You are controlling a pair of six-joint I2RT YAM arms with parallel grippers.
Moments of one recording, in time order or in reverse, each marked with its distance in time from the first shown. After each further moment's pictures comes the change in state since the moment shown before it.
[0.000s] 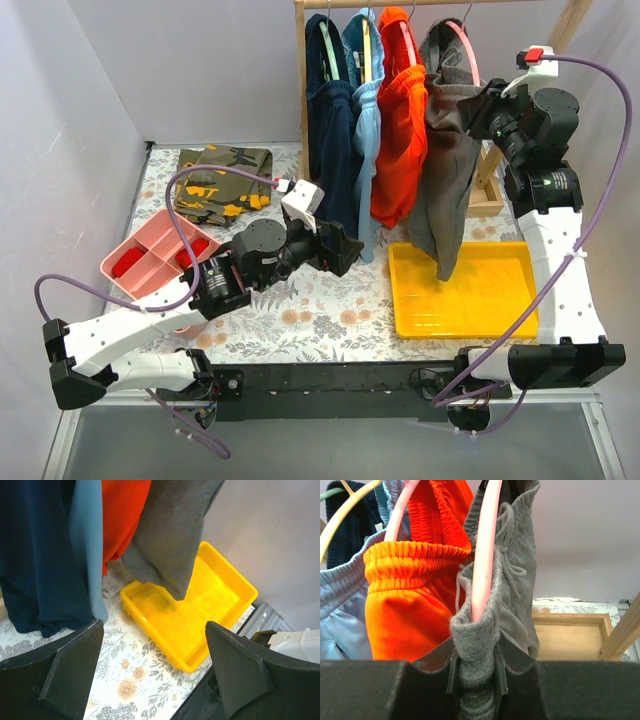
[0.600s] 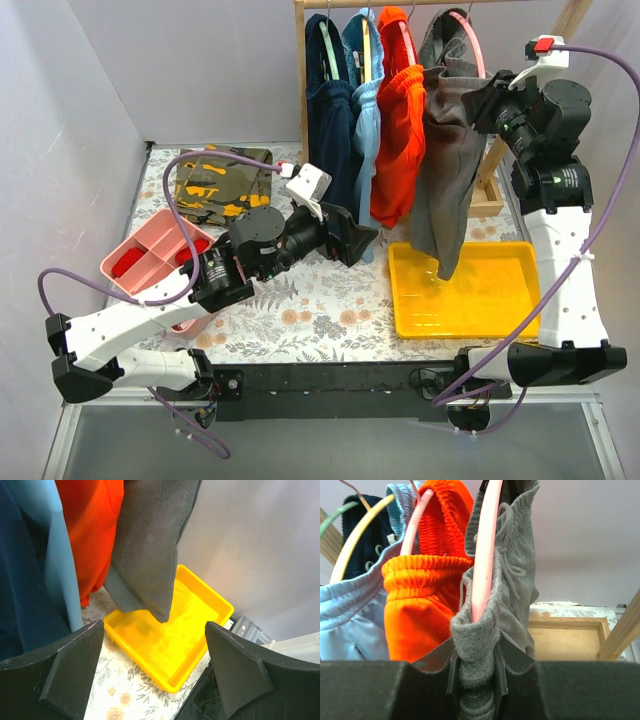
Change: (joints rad) left arm -0.020 0.061 0.141 0.029 0.045 0.041; right arm 0.000 -0.004 0.095 -0.076 -0.001 0.006
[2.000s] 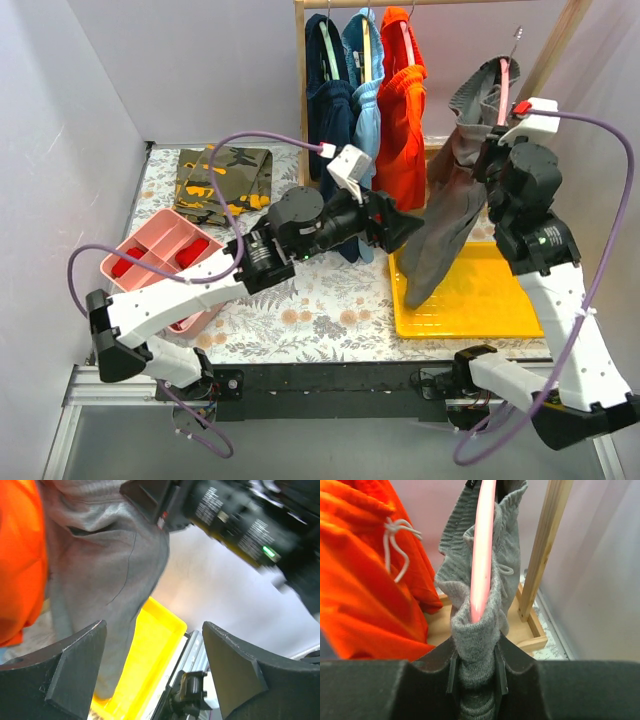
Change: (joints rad) left arm 0.000 0.254 0.164 0.180 0.173 -0.119; right arm 0.314 -0.302 -0.371 0.043 0.723 -0.170
